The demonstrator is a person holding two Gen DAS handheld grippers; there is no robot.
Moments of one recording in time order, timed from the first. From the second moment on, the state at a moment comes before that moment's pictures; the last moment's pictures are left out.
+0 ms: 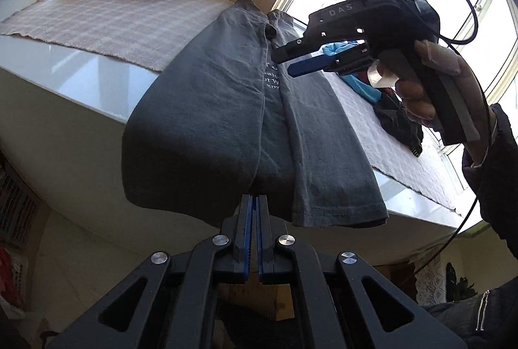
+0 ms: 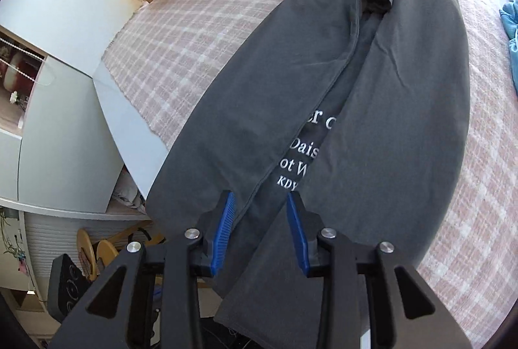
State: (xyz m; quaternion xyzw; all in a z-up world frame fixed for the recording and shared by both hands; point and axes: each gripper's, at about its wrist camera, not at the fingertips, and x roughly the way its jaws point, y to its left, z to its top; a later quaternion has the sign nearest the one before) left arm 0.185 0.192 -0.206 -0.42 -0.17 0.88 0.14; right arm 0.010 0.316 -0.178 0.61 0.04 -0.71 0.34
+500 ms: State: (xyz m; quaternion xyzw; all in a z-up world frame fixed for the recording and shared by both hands) left arm 0.174 0.201 -0.181 -0.40 -0.17 0.90 0.07; right arm -0.028 0.286 -0.169 0.61 0.14 -0.73 0.29
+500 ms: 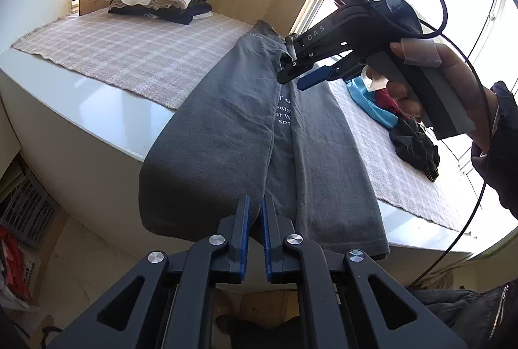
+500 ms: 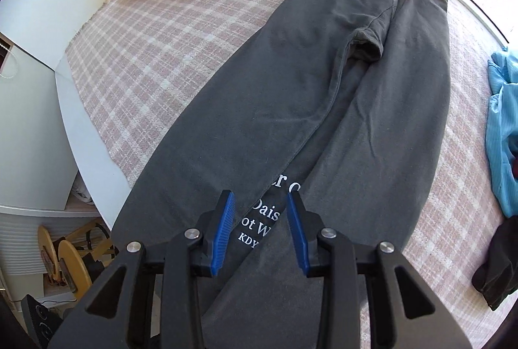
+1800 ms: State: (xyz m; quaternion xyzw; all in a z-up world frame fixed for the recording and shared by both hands) left arm 0.185 0.207 -0.209 -0.43 -0.14 0.89 0.04; right arm -0.140 0.288 -0.177 0.65 0.10 -0.68 0.32
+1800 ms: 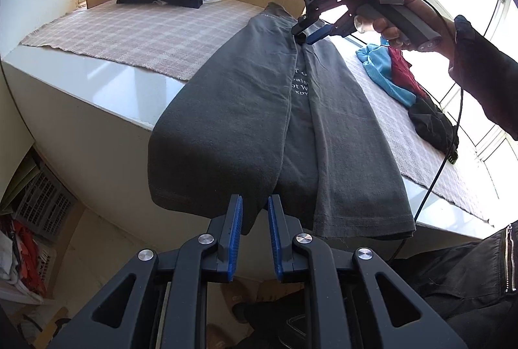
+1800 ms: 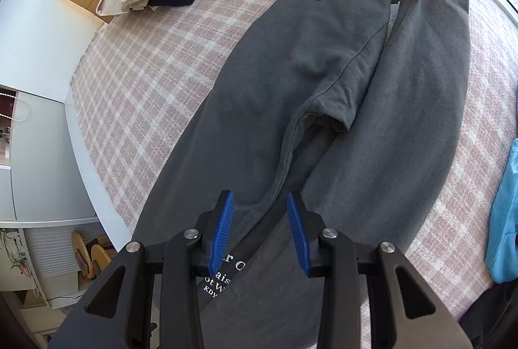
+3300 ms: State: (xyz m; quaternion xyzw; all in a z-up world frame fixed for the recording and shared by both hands) left arm 0.200 0.181 -0.204 -0.44 -0.19 0.87 0.11; right arm -0.172 0.263 -0.204 0.60 0.17 -0.73 0.29
